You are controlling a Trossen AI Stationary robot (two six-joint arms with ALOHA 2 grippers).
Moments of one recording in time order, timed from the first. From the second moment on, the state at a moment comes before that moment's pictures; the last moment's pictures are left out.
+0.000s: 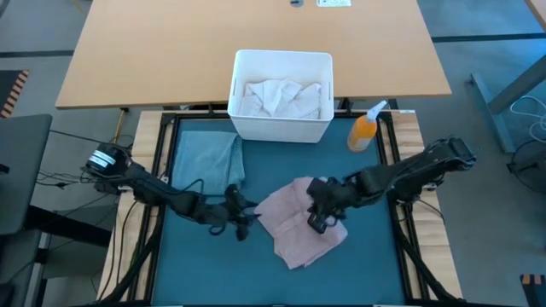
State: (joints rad) left arm -0.38 1.54 0.61 0.44 -0.56 -0.43; right arm 0.33 1.41 1.22 -0.77 0.15 0.85
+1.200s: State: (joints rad) left arm -0.38 1.62 0.48 0.53 -0.55 -0.46; right arm 0.37 2.26 2.17 -1.07 0.03 0.65
